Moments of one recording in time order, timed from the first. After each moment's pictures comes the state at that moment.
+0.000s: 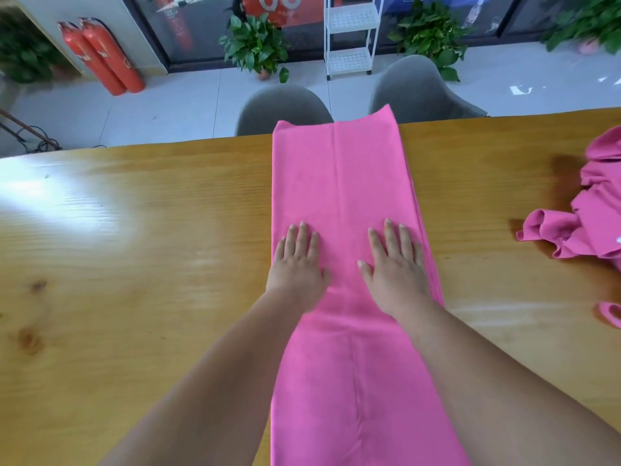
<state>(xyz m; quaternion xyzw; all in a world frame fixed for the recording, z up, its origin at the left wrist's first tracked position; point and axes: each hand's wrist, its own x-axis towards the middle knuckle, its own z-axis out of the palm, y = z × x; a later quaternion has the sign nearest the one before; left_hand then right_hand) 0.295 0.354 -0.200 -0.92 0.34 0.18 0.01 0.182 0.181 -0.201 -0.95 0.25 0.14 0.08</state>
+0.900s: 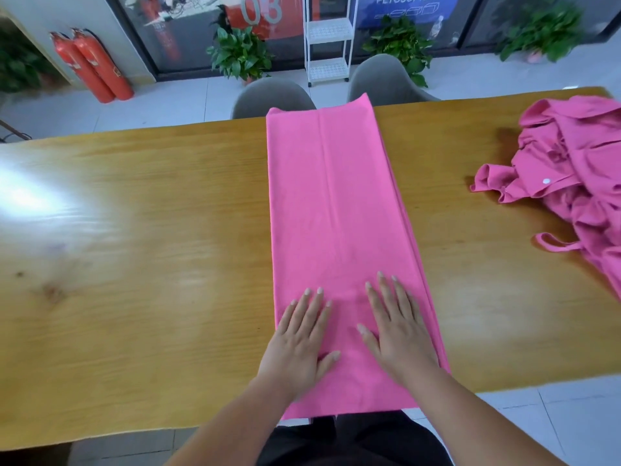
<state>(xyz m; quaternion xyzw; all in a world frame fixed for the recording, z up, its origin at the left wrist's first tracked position) 0.084 0.515 -0.214 -0.86 0.50 0.13 0.00 -0.045 0.294 -0.208 -0.97 0.20 0.13 0.08</state>
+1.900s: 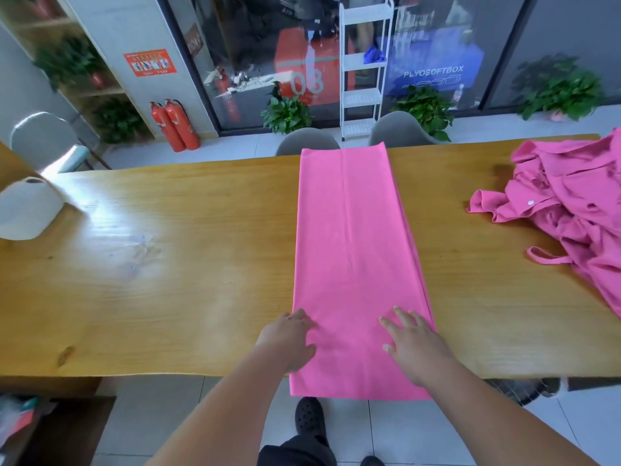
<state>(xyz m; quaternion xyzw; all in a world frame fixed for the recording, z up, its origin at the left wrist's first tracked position) 0.053 0.544 -0.148 -0.90 0.34 0.28 0.00 -0.106 0.300 -0.151 -0.95 0.17 0.25 0.10</state>
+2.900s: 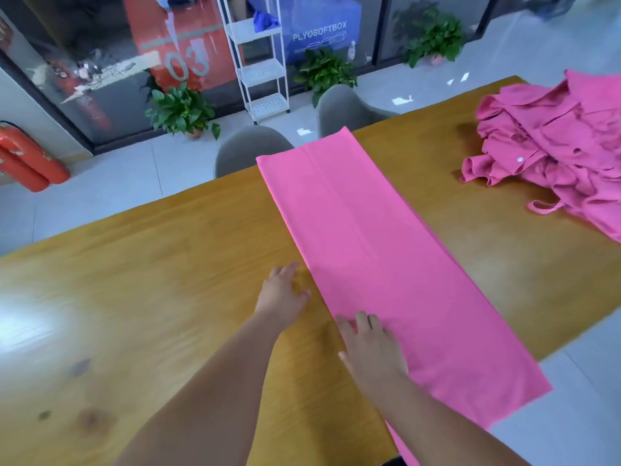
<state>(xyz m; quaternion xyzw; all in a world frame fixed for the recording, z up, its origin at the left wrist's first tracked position) 0.341 0.513 -0.181 -0.86 0.34 0.30 -0.23 0.115 0.471 -0.155 -0.92 0.34 0.18 0.10</state>
